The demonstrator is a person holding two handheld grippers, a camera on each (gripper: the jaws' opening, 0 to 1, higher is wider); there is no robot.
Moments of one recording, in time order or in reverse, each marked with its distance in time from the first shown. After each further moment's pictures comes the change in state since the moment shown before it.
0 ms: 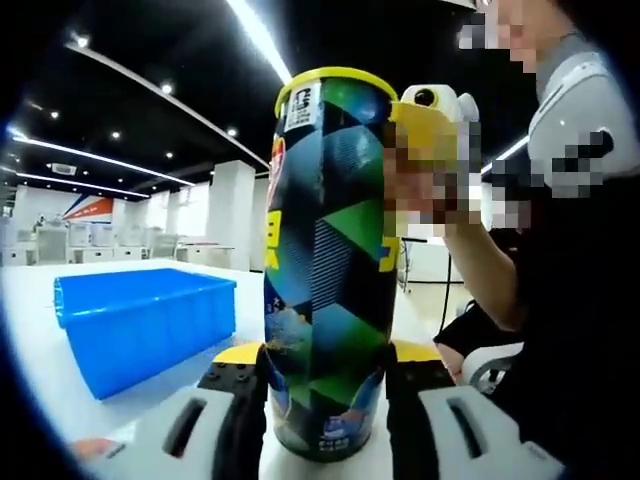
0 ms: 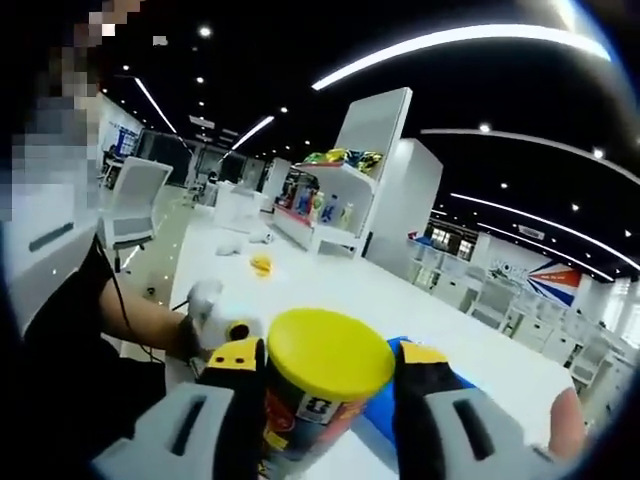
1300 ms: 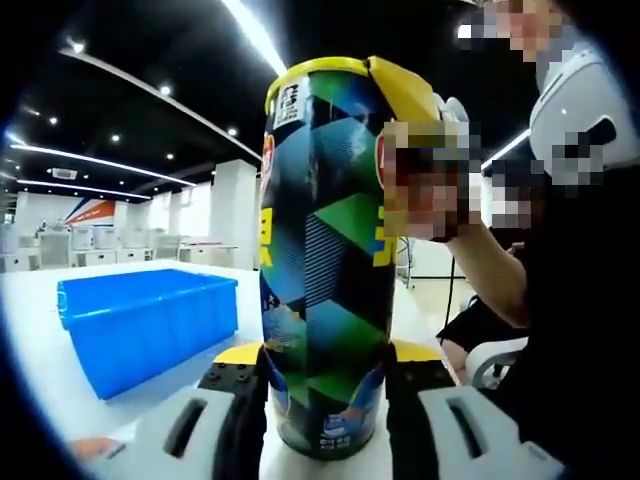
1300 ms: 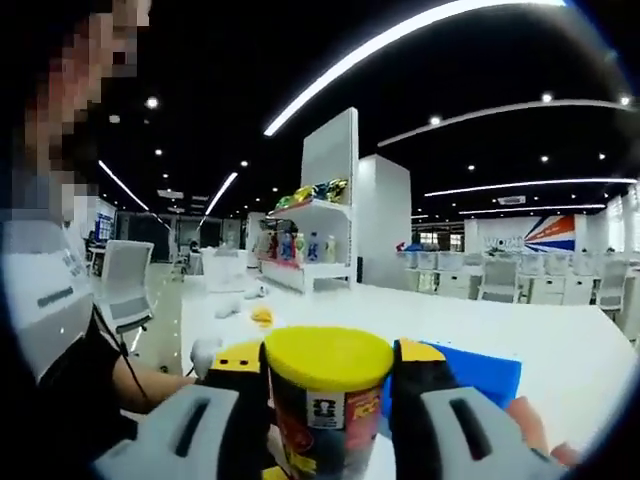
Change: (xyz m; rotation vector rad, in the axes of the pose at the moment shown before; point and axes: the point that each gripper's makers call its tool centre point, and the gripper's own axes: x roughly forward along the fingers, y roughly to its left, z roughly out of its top) left arm -0.002 -0.001 -0.001 0.020 0.013 0.017; right arm -0.001 -0.002 0.006 0.311 -0.175 -0.045
